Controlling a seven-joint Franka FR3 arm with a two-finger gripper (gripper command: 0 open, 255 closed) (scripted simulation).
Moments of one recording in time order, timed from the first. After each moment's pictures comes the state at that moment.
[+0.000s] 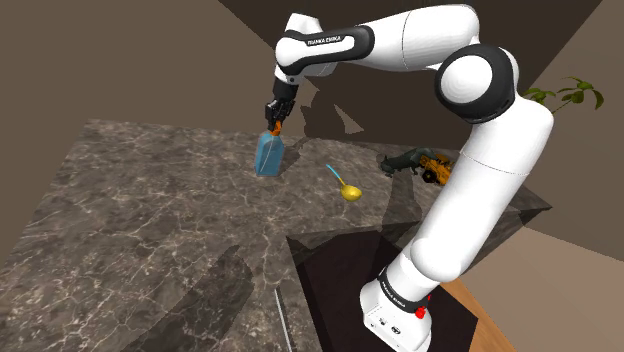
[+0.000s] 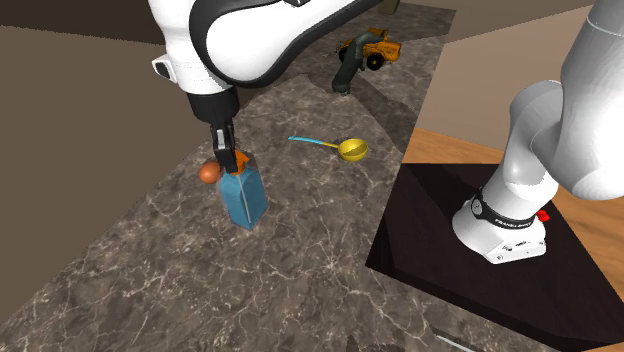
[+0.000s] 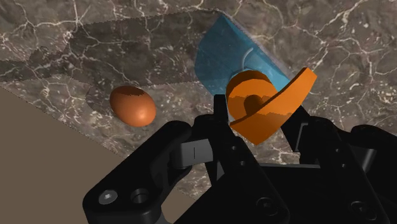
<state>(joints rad) -0.01 0.19 0.00 -1.84 0.03 2.06 -0.27</state>
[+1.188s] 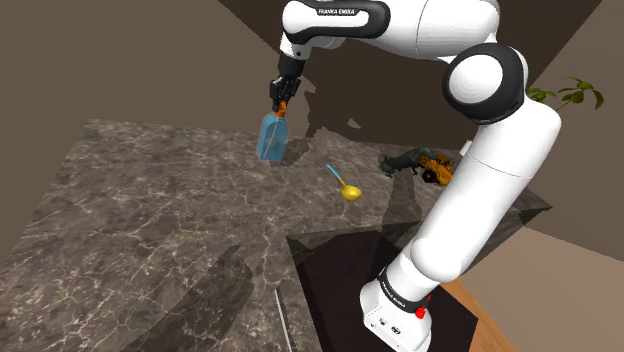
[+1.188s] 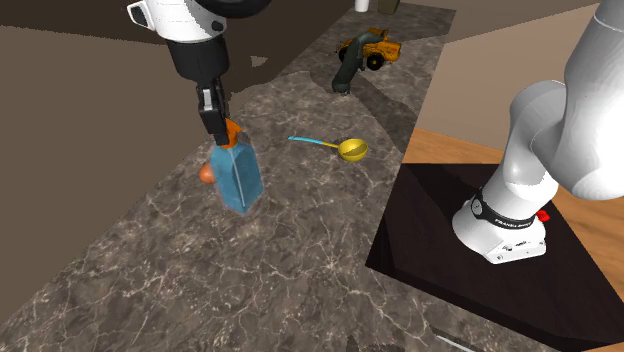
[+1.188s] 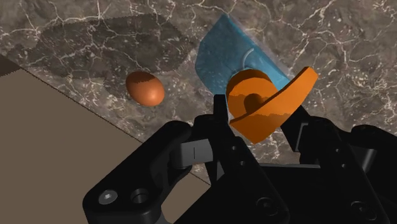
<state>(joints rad) -0.01 0.15 0.00 -1.71 0.03 1.88 -0.27</state>
